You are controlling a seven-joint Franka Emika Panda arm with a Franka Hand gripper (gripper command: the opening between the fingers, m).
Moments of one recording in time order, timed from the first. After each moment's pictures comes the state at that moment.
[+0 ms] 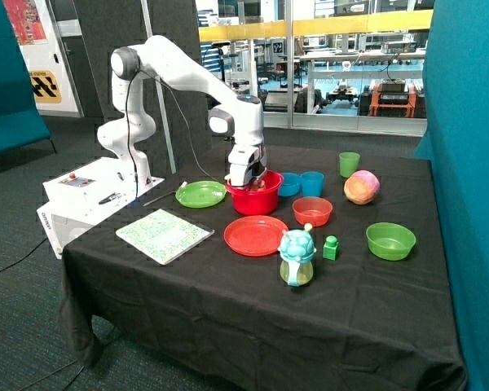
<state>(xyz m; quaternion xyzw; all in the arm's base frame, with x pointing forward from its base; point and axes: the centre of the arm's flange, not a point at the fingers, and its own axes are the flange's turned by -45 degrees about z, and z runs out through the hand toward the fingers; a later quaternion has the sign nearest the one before) 0.617 -0.107 0.337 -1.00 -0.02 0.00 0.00</state>
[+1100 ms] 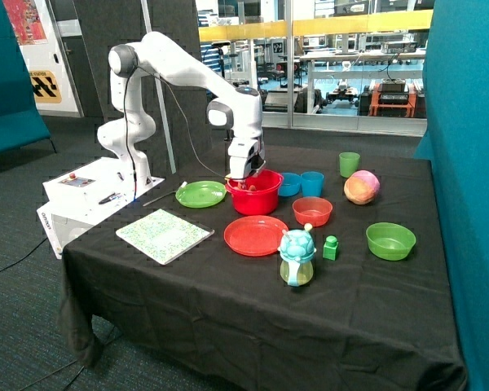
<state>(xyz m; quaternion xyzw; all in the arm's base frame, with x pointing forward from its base) 0.611 -0.100 0.359 -1.00 -0.04 0.00 0.00</state>
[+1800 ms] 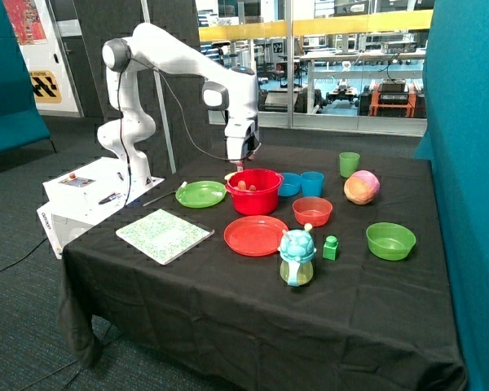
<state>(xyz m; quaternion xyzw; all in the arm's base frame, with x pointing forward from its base) 0.590 -0.087 0.413 -1.00 -0.07 0.00 0.00</state>
